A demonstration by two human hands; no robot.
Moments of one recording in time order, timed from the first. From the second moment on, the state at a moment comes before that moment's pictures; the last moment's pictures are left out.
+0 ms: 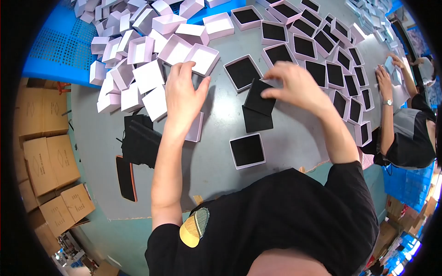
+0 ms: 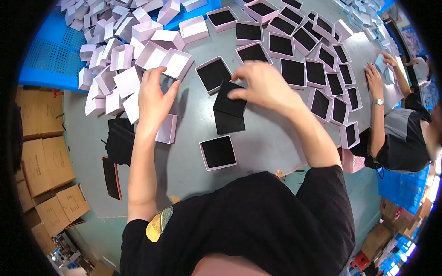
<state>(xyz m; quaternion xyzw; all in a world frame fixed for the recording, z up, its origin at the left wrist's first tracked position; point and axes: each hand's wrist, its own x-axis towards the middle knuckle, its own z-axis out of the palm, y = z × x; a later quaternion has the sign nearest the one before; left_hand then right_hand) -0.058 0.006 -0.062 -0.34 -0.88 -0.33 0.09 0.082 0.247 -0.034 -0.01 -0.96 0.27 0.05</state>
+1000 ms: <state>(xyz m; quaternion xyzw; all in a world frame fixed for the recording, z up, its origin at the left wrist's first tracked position) -0.082 0.006 -0.066 -0.40 -0.84 -0.35 -0.06 0.024 0.232 -0.047 0.14 -0.96 0.12 0.20</state>
